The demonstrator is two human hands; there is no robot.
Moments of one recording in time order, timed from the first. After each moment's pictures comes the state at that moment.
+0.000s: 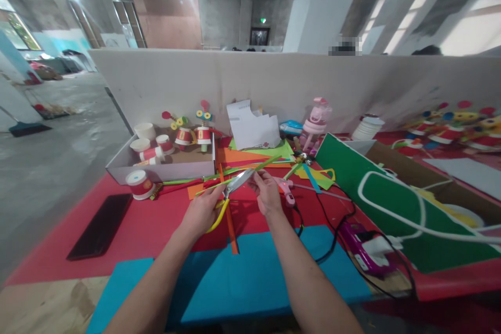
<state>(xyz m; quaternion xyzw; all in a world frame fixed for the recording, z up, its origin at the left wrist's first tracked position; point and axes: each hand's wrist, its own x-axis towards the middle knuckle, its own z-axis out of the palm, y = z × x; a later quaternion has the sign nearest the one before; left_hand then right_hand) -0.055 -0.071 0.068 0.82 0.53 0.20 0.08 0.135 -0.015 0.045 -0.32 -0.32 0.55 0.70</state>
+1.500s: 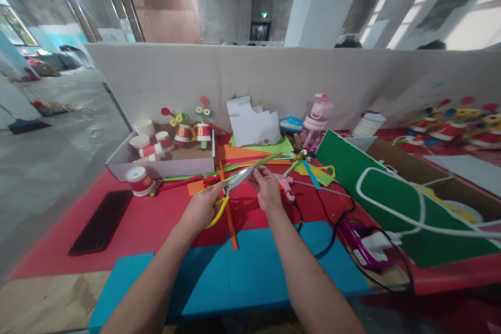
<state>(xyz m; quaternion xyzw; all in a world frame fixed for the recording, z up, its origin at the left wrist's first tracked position) -0.058 -0.068 0.064 0.82 0.53 0.19 0.10 0.135 -0.014 0.043 -0.32 -0.32 0.55 0.70</state>
